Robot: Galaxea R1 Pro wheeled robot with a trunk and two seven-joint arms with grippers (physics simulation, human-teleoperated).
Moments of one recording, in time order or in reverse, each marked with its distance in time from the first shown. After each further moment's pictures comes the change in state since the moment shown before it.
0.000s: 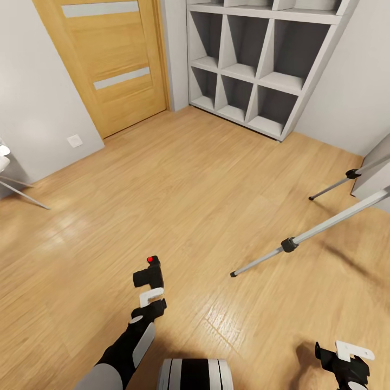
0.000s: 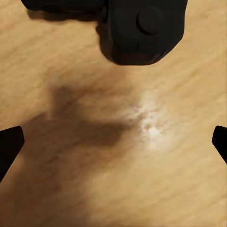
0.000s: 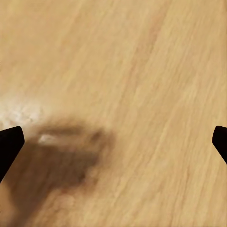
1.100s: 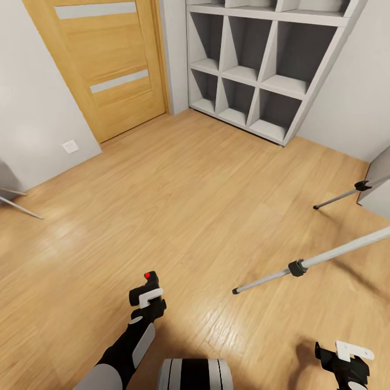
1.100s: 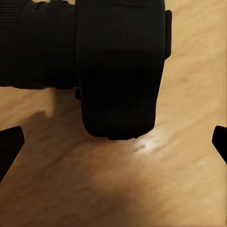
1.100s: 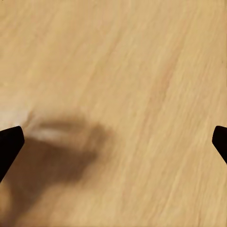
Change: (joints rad) left arm 0.000 0.000 0.002 0.007 0.009 -0.002 0.002; right arm 0.000 0.000 0.001 0.000 0.000 0.000 0.000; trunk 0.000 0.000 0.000
